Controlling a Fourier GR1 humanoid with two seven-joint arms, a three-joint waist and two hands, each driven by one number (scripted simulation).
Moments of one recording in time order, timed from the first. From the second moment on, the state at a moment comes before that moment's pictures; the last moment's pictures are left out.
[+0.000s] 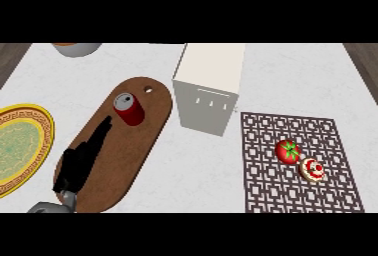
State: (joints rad) left arm -0.03 0.32 -0.20 -1.41 0.08 0.05 0.05; right arm 0.14 -1.04 0.05 -1.87 0.10 0.08 0.60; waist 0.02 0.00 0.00
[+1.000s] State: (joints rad) left arm -0.04 0.29 -0.16 -1.39 0.05 0.02 0.04; right arm -0.21 -0.66 0.44 -1.79 0.39 0.18 1.08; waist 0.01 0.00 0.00
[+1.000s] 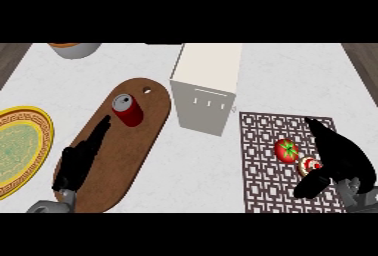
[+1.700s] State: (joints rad) left arm -0.01 0.27 -0.14 -1.41 0.02 0.01 0.04; right arm -0.15 -0.61 0.43 -1.73 0.54 0.21 1.05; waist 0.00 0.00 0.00
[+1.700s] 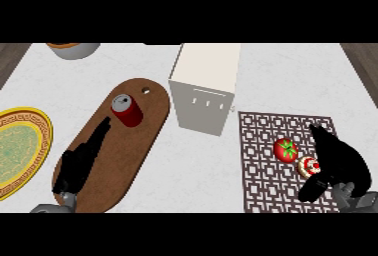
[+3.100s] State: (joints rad) left arm 0.00 0.22 -0.07 -1.41 -0.05 -0.07 0.03; right arm -0.16 -0.44 0.30 -1.43 0.79 0.25 0.76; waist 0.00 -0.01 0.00
